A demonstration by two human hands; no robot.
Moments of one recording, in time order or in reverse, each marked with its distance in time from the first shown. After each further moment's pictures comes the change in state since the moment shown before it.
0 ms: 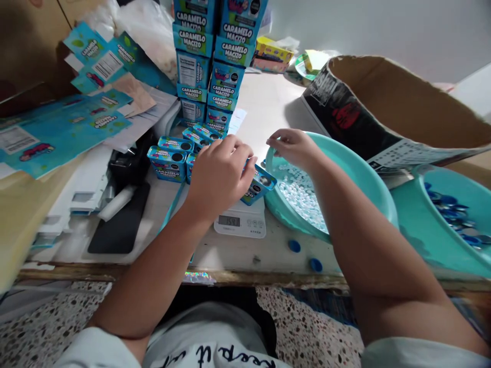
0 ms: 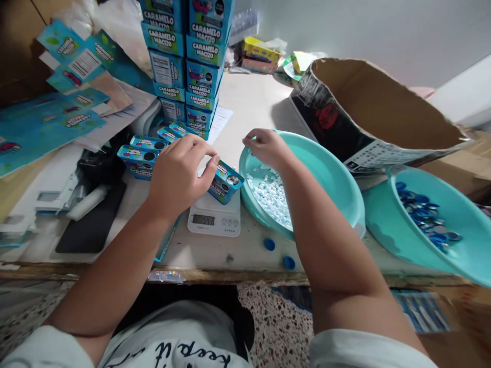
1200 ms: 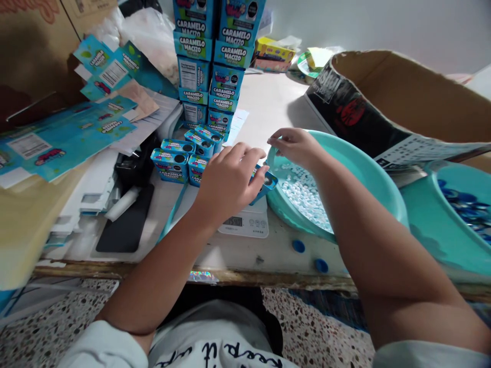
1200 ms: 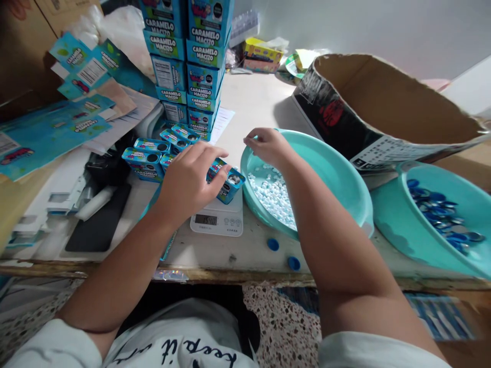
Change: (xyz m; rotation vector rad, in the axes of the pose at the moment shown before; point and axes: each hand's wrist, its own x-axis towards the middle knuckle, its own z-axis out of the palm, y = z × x) left_hand -0.004 0.012 0.002 -0.021 -0.084 0.015; right_hand 0.002 0.000 0.000 0.019 0.006 -0.005
